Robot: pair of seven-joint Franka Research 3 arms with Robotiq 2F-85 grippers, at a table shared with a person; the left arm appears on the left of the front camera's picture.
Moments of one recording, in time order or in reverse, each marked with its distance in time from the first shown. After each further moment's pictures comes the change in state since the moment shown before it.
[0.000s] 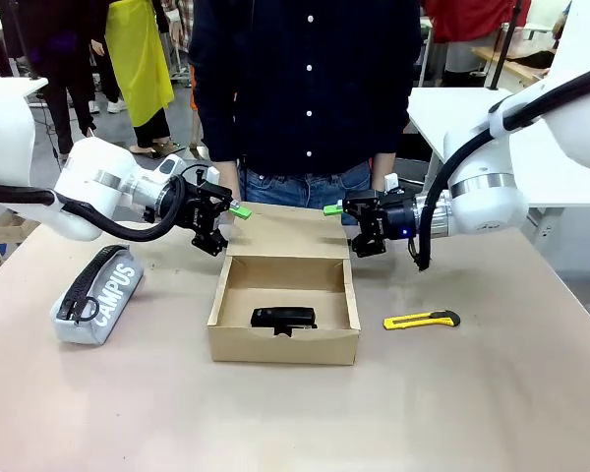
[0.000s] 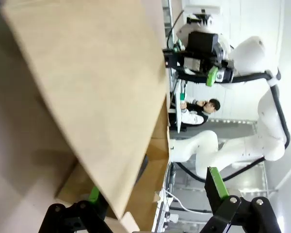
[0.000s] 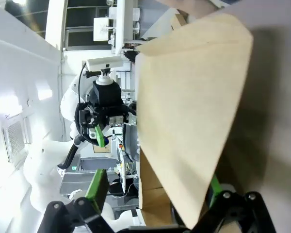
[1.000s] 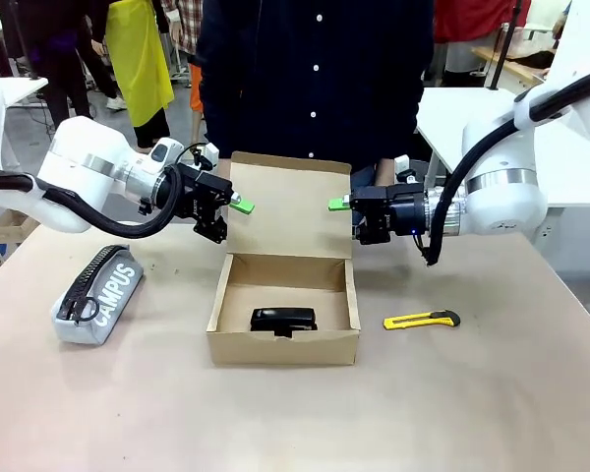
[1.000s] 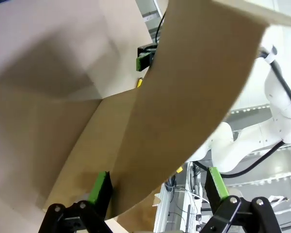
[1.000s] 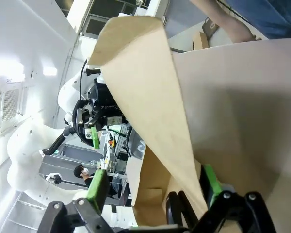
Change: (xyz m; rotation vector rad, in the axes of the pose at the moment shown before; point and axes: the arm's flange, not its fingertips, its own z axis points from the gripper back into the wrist) left arm -0.031 -0.051 -0.011 0.045 -0.050 -0.235; right arm -0.026 0.023 0.014 0.052 -0.042 0.268
